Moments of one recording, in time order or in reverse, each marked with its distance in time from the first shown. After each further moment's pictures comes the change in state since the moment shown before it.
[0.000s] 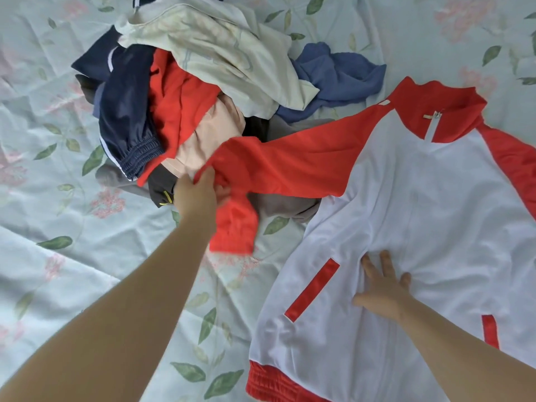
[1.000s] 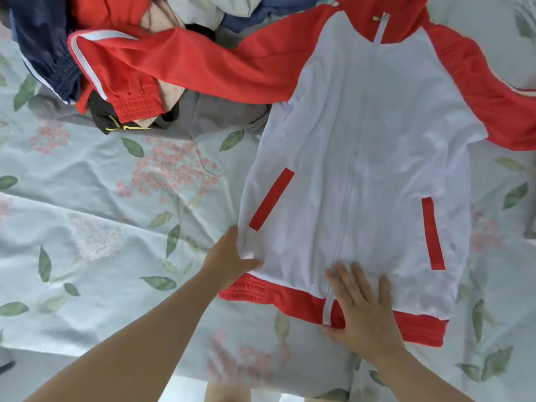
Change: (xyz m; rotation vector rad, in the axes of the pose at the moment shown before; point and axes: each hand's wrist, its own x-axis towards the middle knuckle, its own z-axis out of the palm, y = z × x) left_hand -0.164 -0.181 -0.070 0.992 -0.742 0.085; right_hand -0.105 0.120 0.187 -0.387 0.488 -0.462
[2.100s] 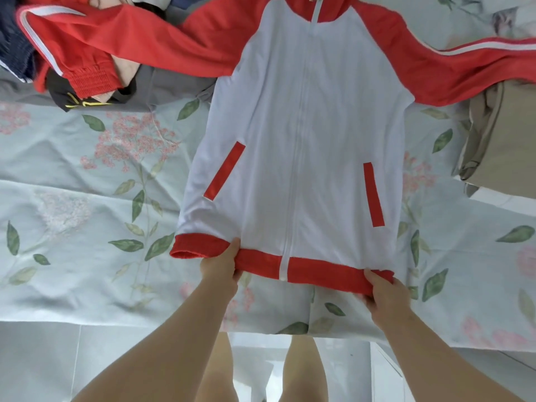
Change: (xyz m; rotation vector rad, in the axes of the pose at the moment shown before) left_hand -0.067 0.005 0.103 -1.209 0.279 -0.615; right_hand -0.086 0.047 0.007 1.767 0.329 1.399
